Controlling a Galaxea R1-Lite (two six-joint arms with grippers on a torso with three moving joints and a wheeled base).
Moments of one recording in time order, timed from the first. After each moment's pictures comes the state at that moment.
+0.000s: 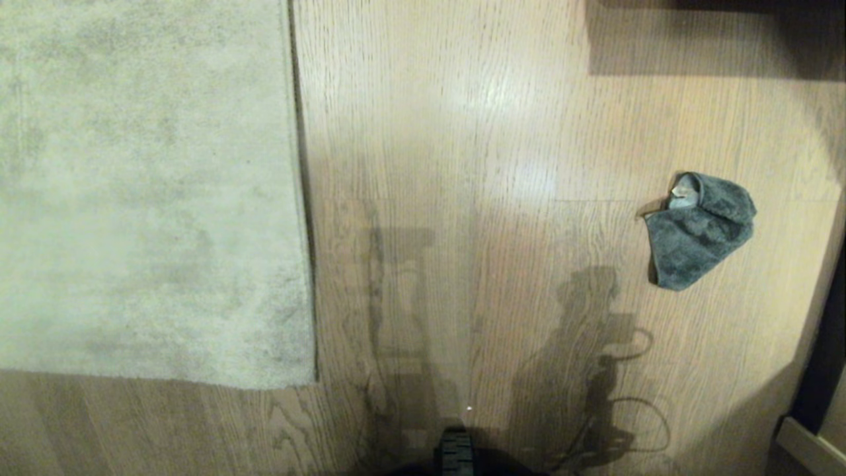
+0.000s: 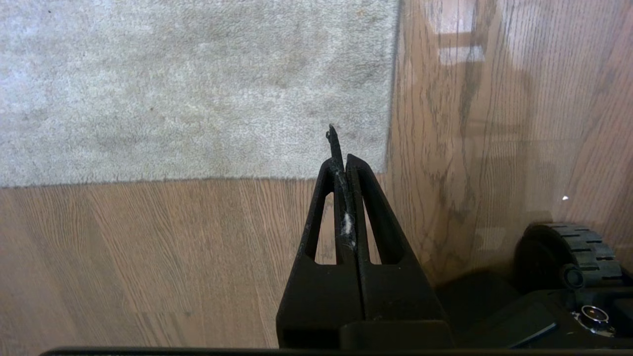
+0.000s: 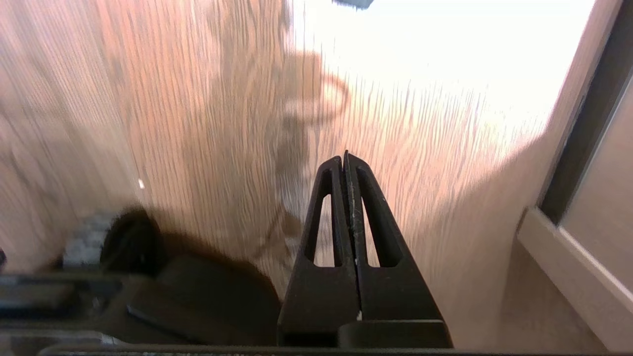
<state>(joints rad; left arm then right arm) 0.00 0.00 0.00 0.00 -0.01 0.05 0.00 0.06 0.00 -0.01 0.01 0.00</state>
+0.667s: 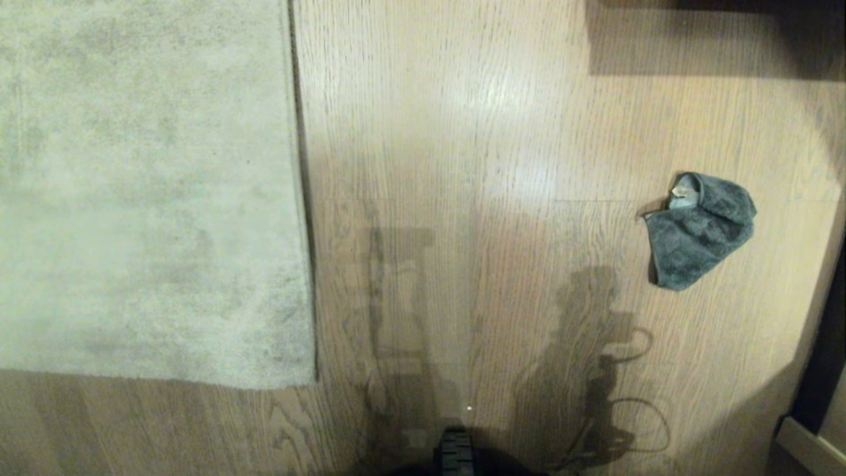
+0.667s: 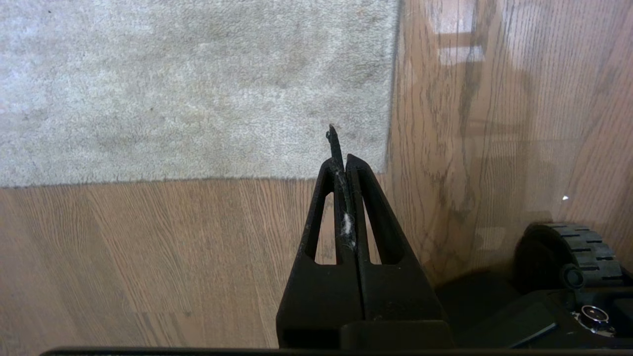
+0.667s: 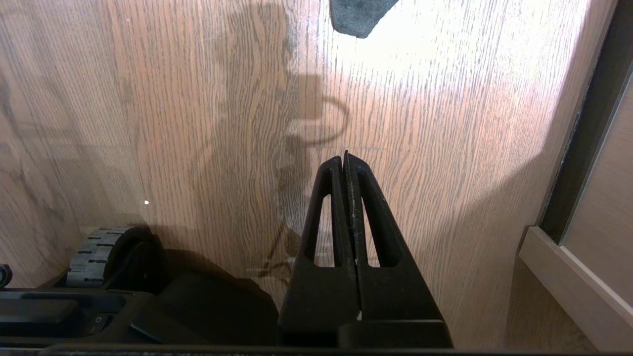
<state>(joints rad) 0.00 0.00 0.00 0.00 -0.01 0.05 0.01 0.00 0.00 -0.01 0.01 0.00</state>
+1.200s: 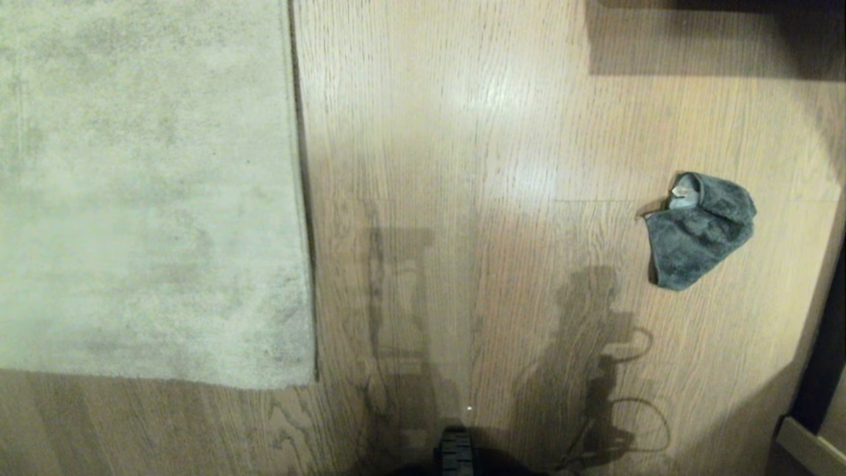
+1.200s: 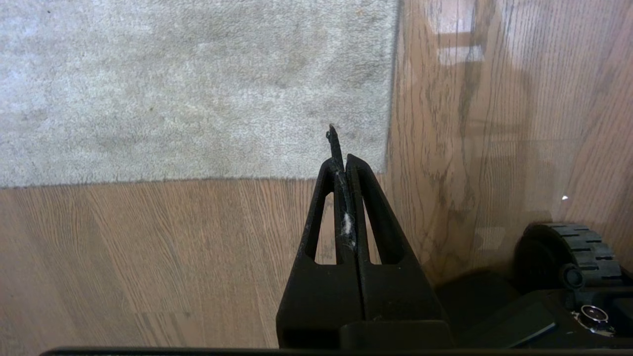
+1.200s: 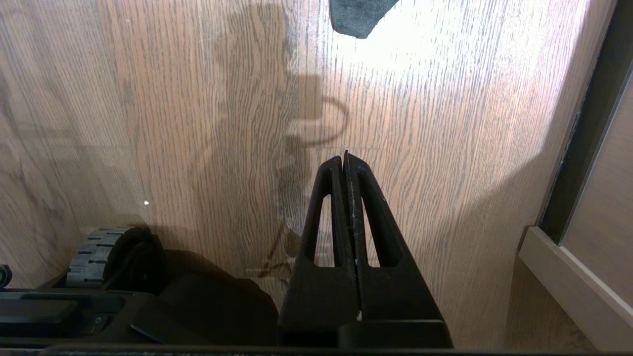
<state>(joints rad) 0.00 0.00 0.00 0.00 -0.02 0.05 0.01 0.00 0.00 -0.01 0.01 0.00</state>
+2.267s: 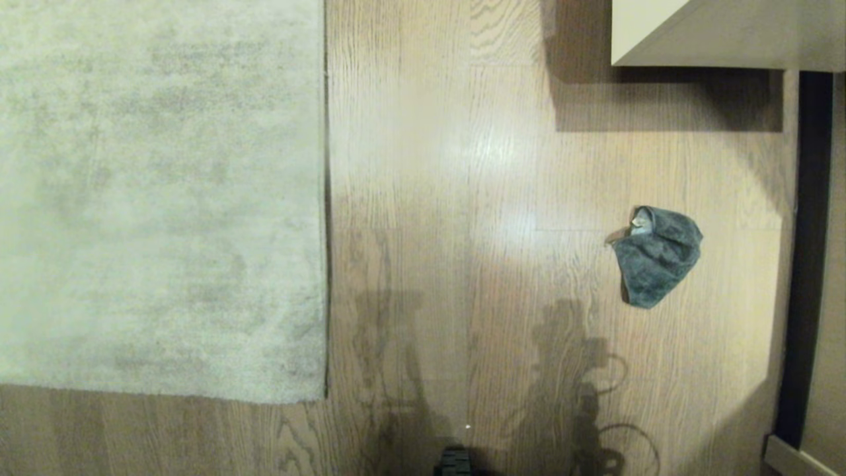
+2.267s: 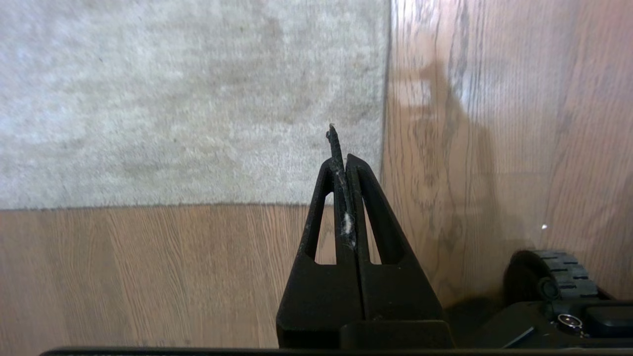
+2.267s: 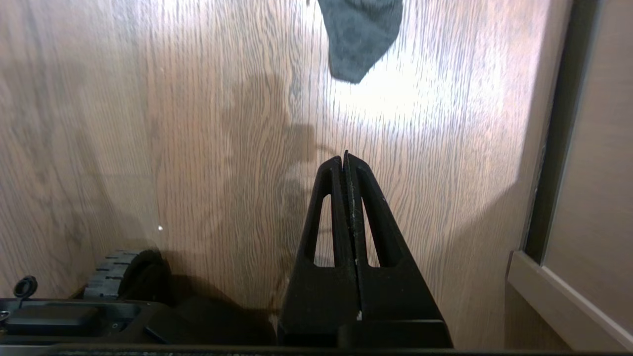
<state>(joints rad) 0.00 0.00 0.00 0.00 -0.01 0.03 0.01 0.00 0.00 -0.01 0.01 0.00</state>
